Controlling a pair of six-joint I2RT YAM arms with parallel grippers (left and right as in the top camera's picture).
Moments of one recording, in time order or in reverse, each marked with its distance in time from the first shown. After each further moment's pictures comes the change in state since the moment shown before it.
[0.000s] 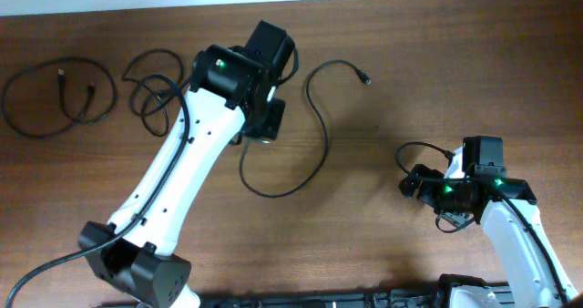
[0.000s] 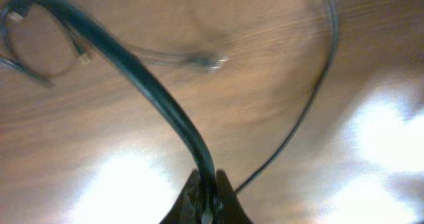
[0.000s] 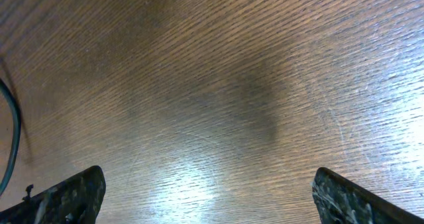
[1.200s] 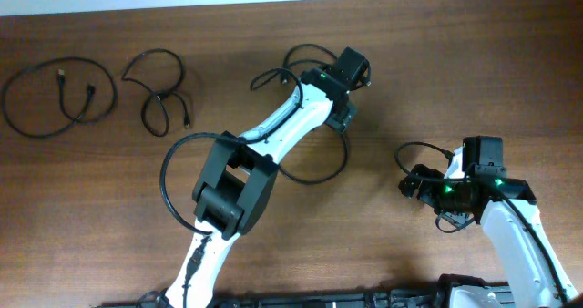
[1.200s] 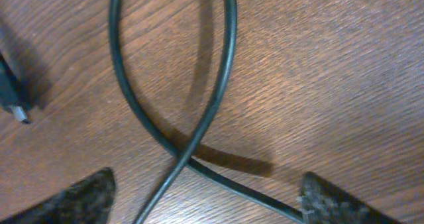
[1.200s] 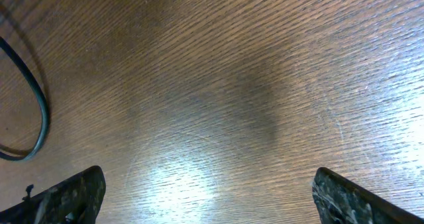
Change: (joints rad) left arm -0.159 0.569 0.062 0.657 -0.095 0.179; right arm 0.000 0.000 0.000 0.000 0.000 0.000
